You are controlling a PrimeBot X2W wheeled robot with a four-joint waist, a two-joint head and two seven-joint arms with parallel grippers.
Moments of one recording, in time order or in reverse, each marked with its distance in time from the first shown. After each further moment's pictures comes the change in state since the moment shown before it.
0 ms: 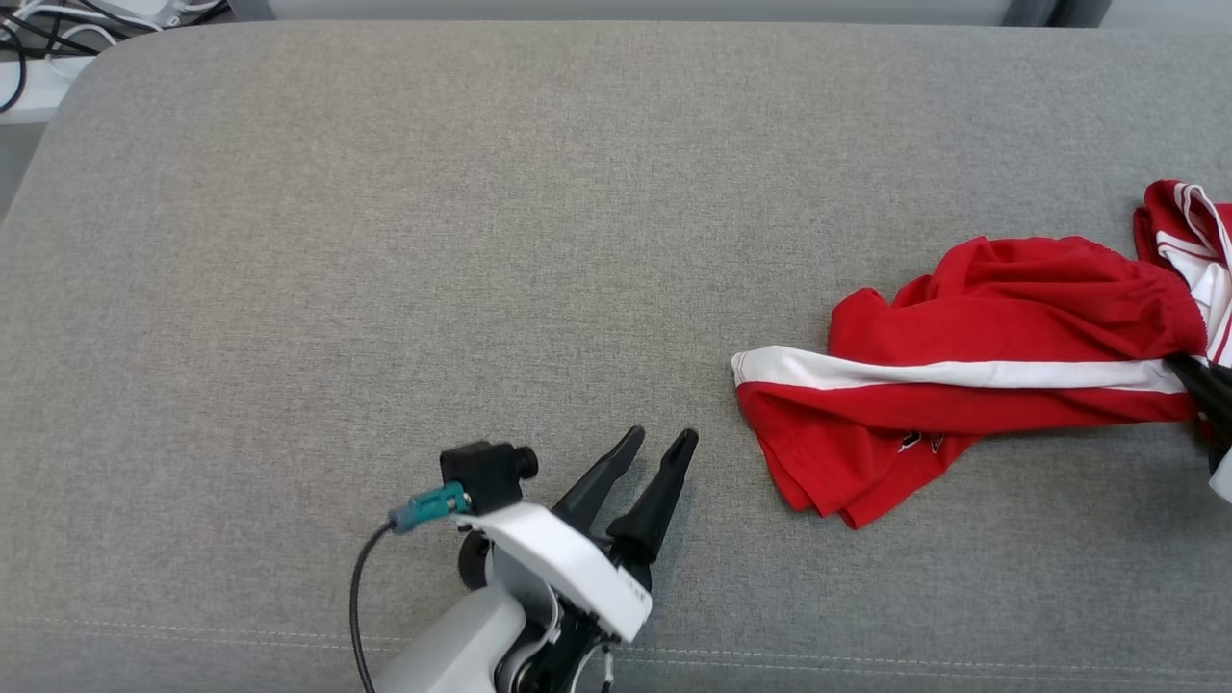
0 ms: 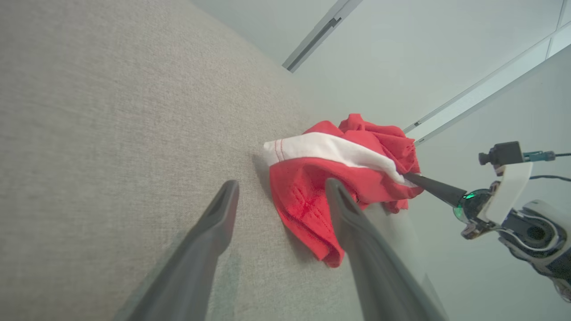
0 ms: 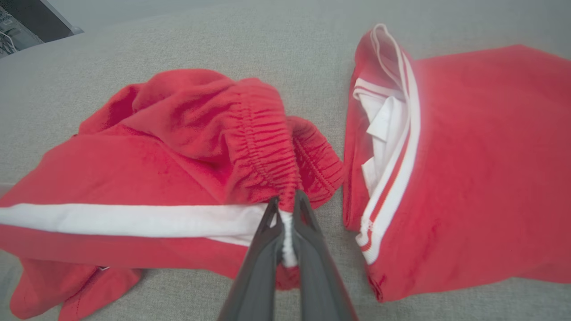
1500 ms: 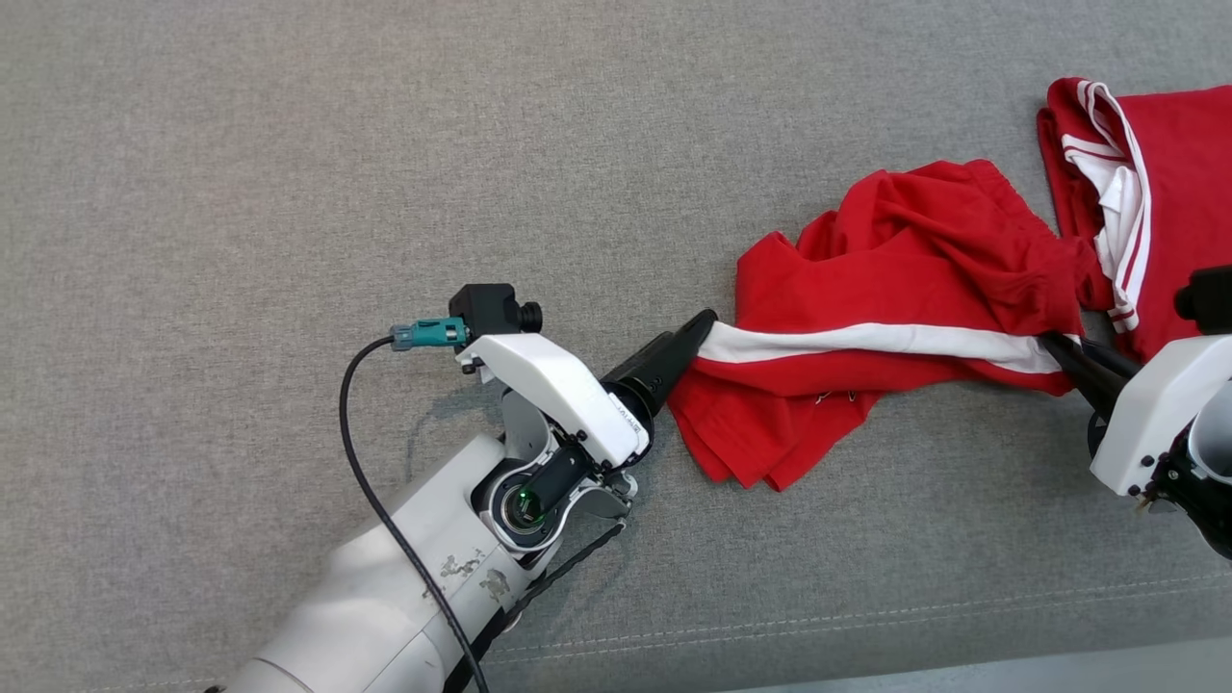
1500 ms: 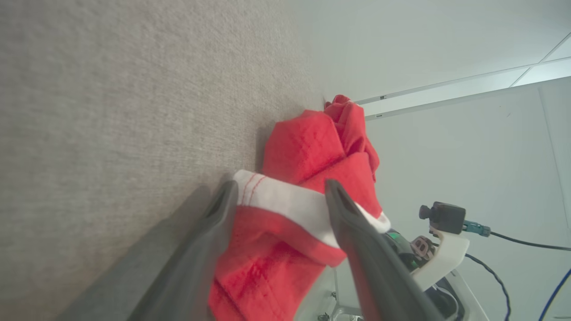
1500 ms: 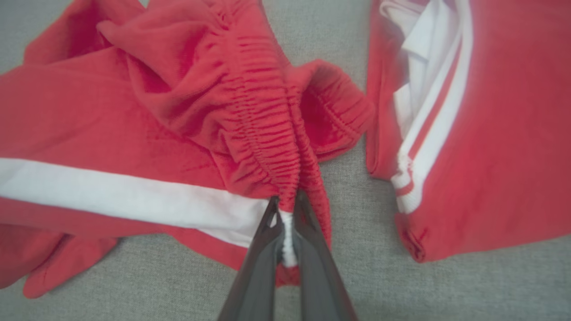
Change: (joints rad) left arm -0.344 0.001 -0.160 0.156 -0.654 0.000 0.287; right arm -0.048 0.150 0.001 -0.068 -0.152 0.000 0.060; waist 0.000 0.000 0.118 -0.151
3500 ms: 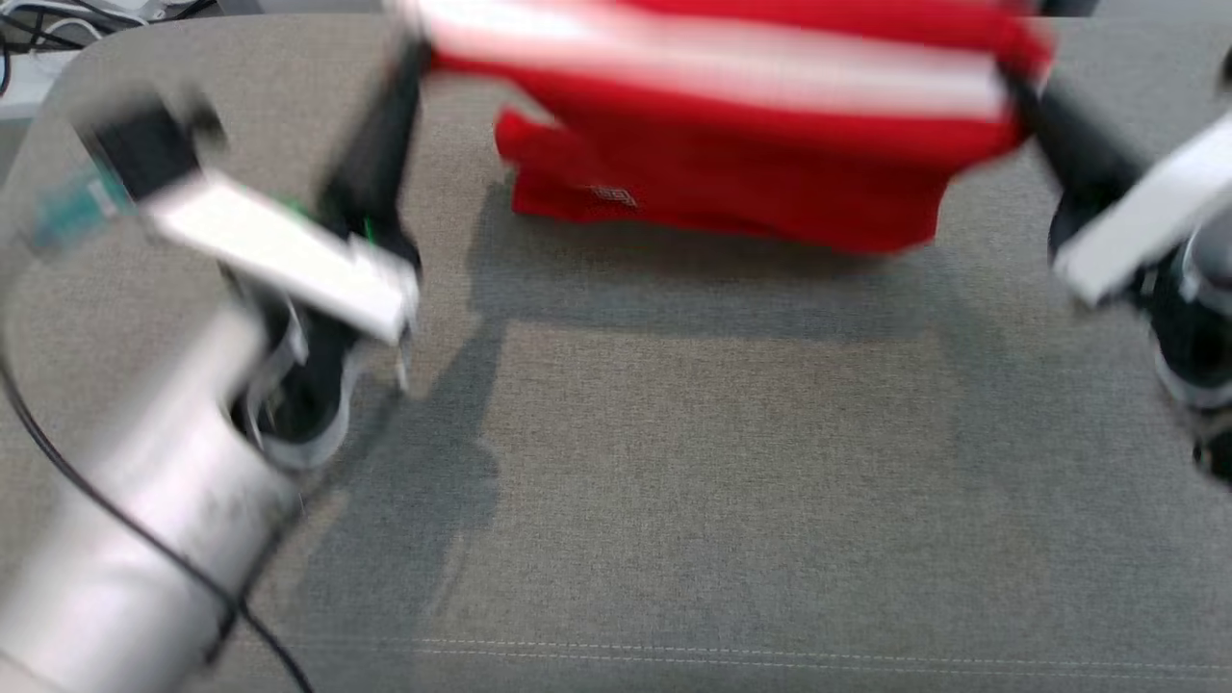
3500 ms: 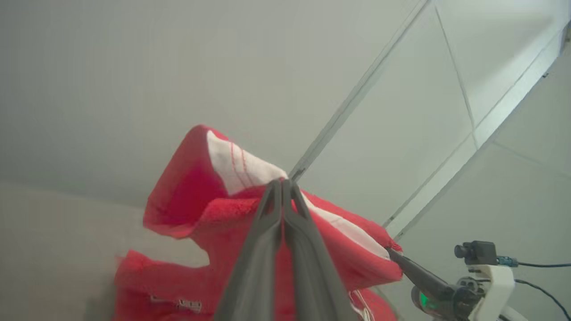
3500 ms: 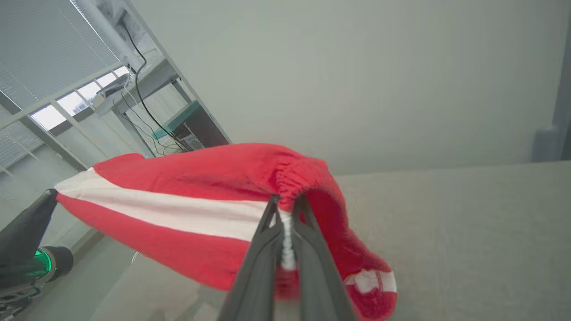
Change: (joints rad) left arm -0.170 0.357 0.212 -0.350 0.290 -0.008 -0.294; right arm -0.383 0.085 0.072 -0.011 0.267 0.006 -0.223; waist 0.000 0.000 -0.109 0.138
